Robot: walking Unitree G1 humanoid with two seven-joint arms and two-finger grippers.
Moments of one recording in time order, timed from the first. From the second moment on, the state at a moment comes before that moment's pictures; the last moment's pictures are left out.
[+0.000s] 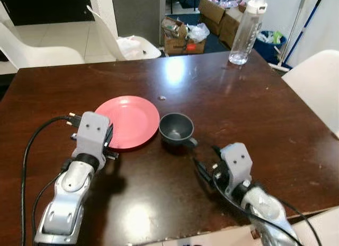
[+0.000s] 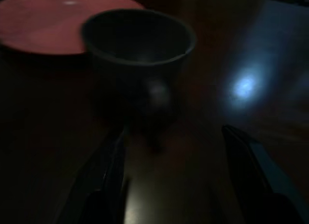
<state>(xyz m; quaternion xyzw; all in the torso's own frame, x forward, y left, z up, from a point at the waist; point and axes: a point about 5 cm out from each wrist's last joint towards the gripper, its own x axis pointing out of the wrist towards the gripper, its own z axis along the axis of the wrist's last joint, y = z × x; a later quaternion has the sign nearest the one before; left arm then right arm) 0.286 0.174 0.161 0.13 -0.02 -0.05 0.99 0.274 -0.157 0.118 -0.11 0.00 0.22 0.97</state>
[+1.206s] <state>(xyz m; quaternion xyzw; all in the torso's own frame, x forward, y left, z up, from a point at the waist) 0.281 0.172 0.172 0.13 -0.03 -0.05 0.99 0.309 -0.140 0.121 -0.06 0.00 0.35 0.93</state>
